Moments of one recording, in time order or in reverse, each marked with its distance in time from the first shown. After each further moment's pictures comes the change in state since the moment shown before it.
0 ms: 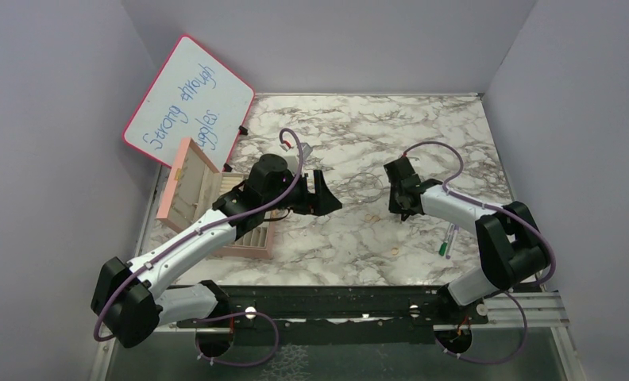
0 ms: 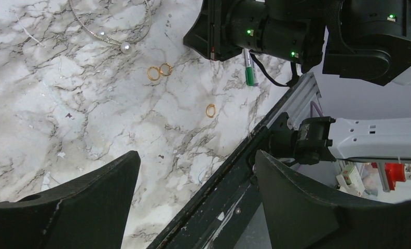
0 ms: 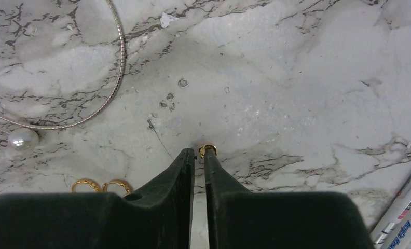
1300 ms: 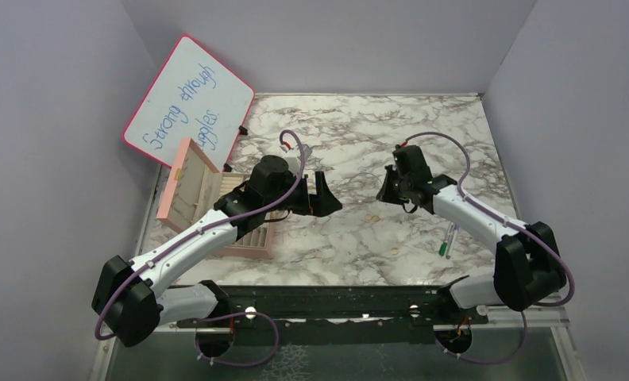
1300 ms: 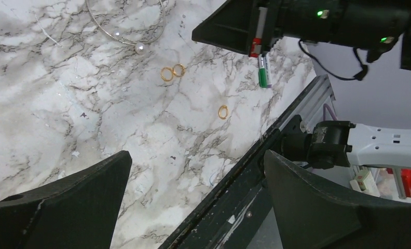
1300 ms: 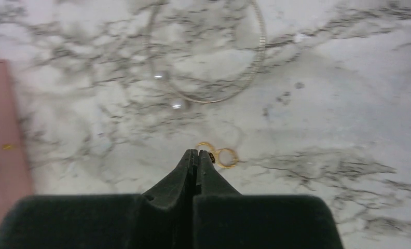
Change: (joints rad) left arm 0.000 0.007 -0.016 0.000 -0.027 0.015; right arm -0.005 -0.128 0.040 0.021 -0.251 0.030
